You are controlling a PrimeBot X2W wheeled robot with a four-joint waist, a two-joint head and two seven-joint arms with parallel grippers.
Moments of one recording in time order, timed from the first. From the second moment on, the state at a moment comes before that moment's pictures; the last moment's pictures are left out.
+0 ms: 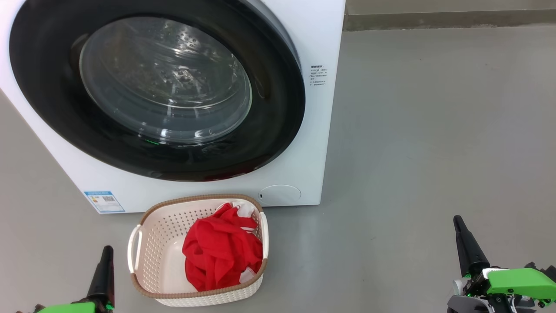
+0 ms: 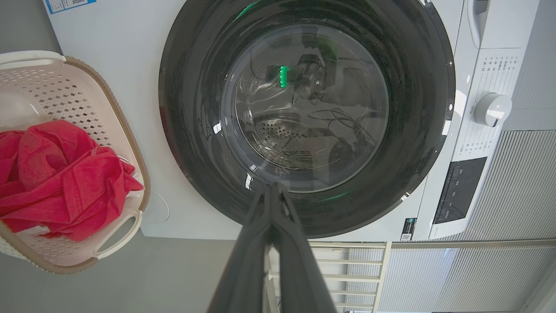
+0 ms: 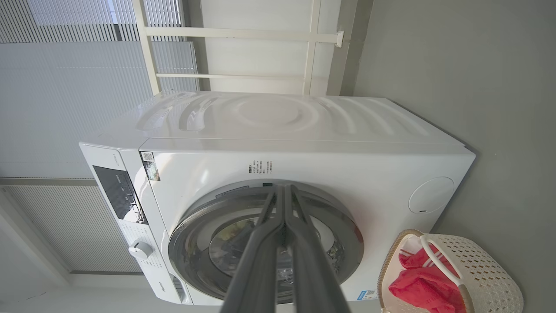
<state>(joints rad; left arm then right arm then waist) -0.07 0.03 0.08 0.27 -1.61 -0.13 0.11 -0.10 -0.05 -0.14 0.28 1.60 0.13 0.11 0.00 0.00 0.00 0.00</state>
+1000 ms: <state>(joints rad) -0.07 0.03 0.08 0.27 -1.61 -0.13 0.11 -0.10 -0.05 -0.14 0.28 1.60 0.13 0.11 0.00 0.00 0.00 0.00</state>
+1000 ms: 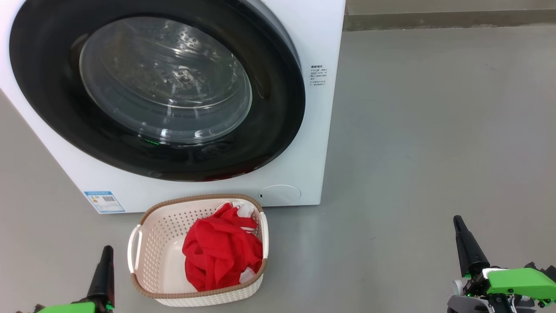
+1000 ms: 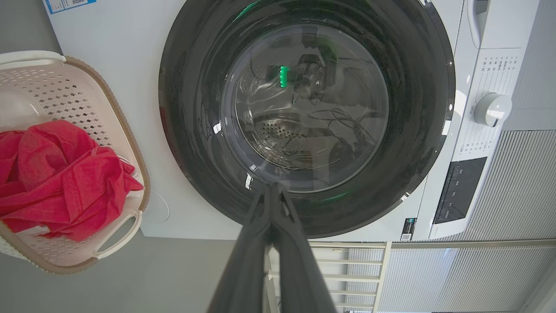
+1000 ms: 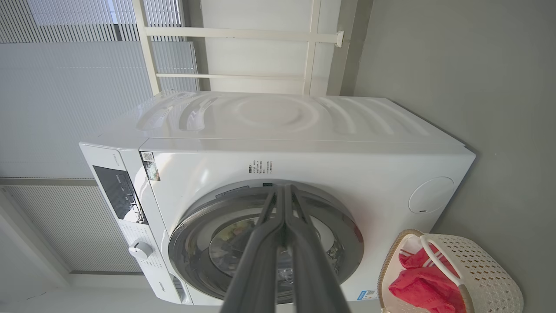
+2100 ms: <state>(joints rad) -0.07 0.03 0.08 0.27 -1.61 -0.13 0.11 -0.10 -0.05 -0.14 0.28 1.60 0.13 0.11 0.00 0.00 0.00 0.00</state>
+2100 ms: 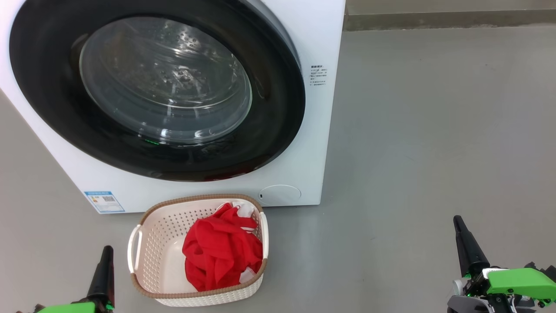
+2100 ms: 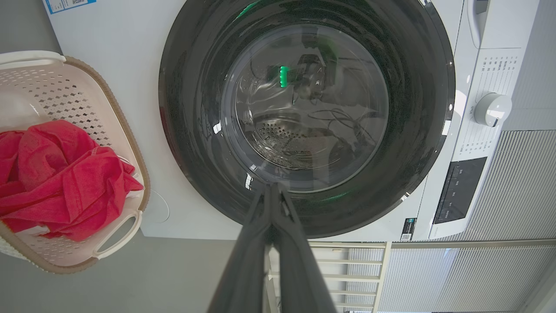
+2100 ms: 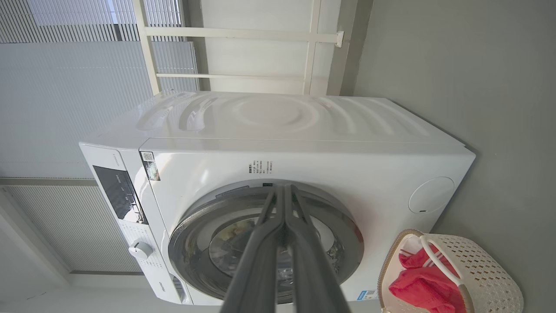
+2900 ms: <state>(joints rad) -0.07 0.03 0.08 0.27 -1.61 -0.13 0.11 -0.10 -0.05 -0.14 0.28 1.60 0.13 0.11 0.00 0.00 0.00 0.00</state>
